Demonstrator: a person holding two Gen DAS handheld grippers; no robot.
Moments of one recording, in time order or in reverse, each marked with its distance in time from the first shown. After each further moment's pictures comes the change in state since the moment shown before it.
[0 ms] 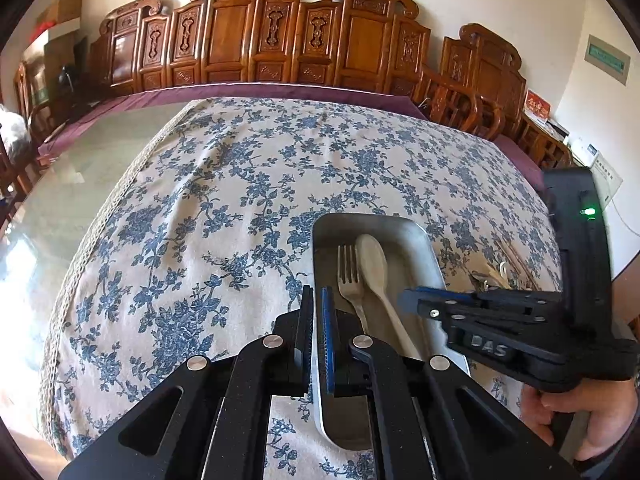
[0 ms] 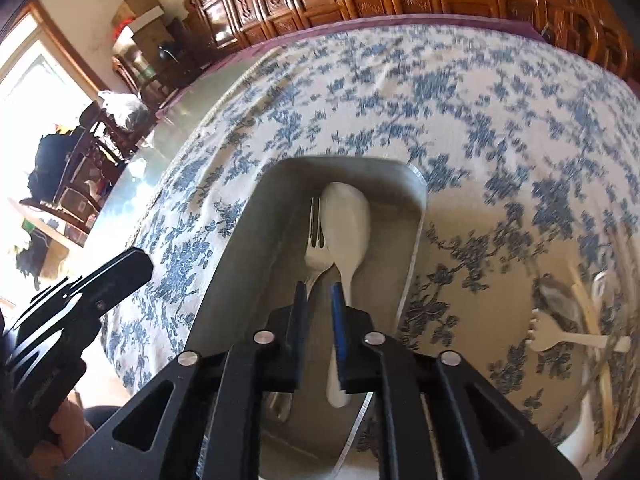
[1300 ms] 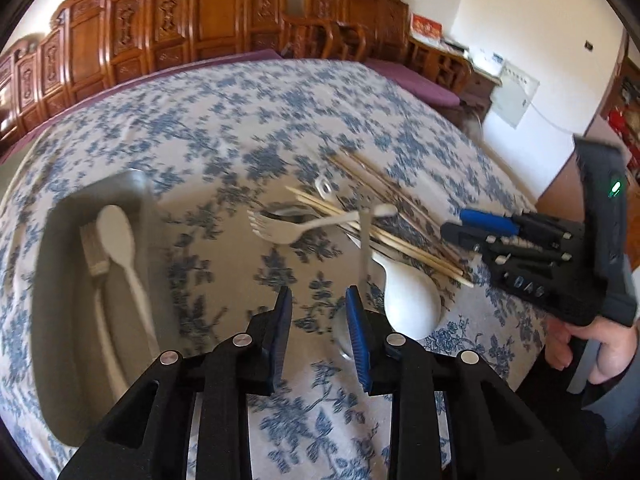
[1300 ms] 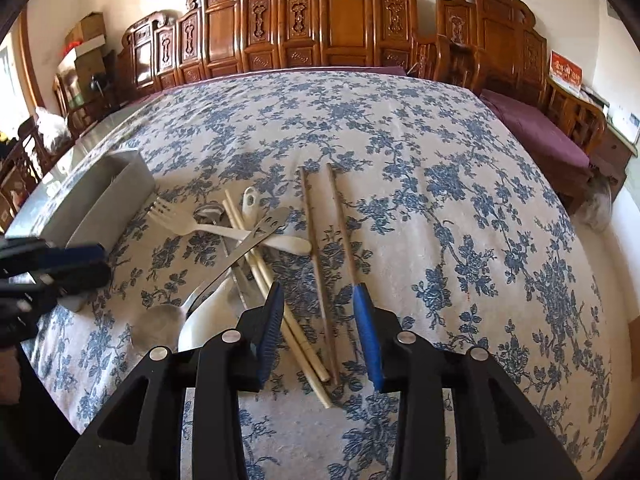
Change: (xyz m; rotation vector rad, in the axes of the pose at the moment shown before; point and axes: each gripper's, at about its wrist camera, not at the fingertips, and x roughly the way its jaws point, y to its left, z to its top) left arm 0.057 -0.192 -0.054 0.300 0.141 -0.265; right arm -0.120 -0.193 -0.120 0.045 -0.203 -0.360
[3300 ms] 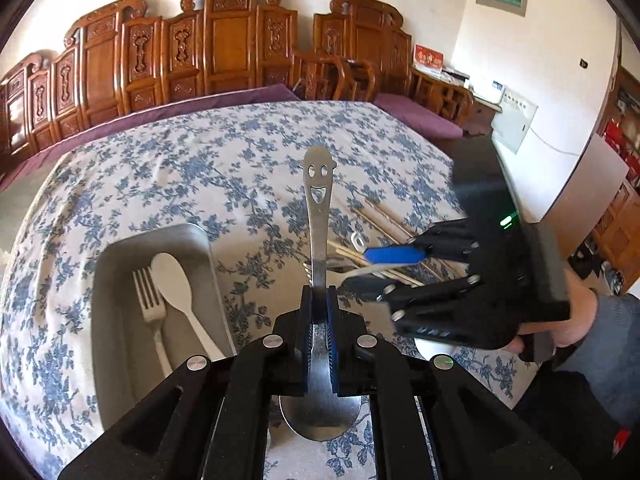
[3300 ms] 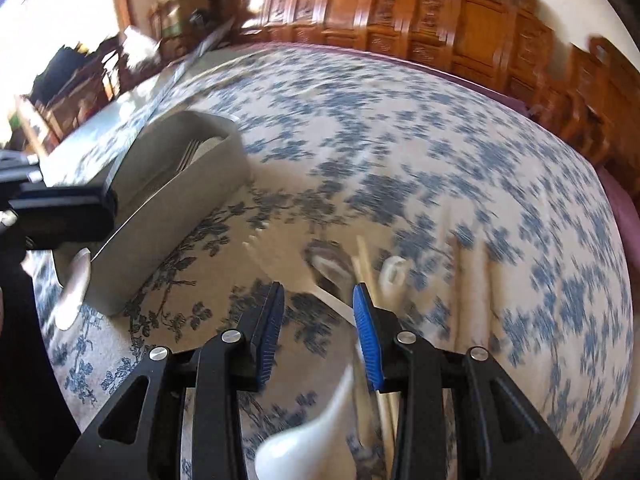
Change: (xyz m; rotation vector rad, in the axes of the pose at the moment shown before) left arm -0.054 0.042 0.018 -0.007 -0.135 0.024; right arm 0.065 0.108 0.059 -0.411 0.108 0.220
